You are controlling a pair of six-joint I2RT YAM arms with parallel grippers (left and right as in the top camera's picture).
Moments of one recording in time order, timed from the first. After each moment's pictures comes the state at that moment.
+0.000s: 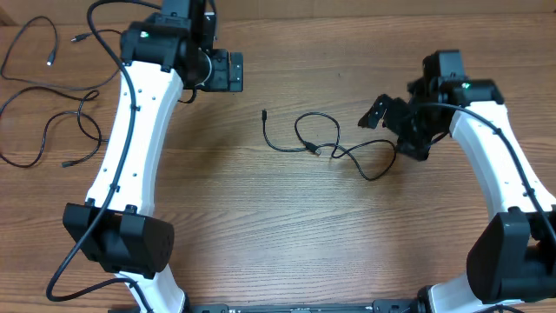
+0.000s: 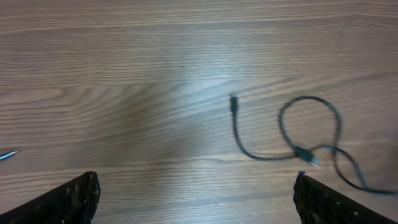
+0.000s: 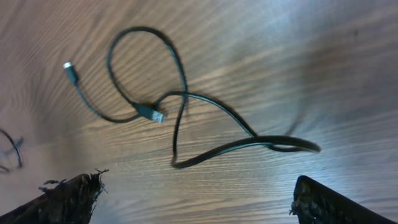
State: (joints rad) left arm -0.20 1.91 2.04 -1.25 0.01 -0.20; right arm 0.03 1.71 1.38 -1.03 -0.39 0.54
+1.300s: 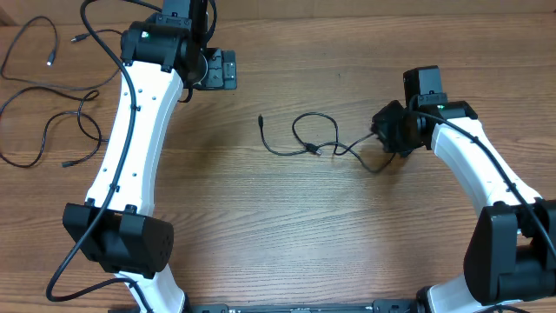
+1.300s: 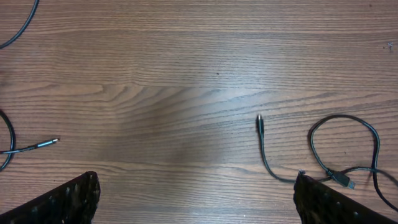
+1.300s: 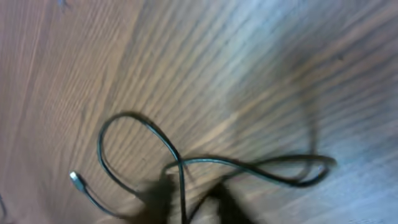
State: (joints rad) left arm -0.20 1.91 2.04 -1.25 -0.09 -0.23; right arm 0.09 1.71 1.20 -0.67 -0.20 0.93
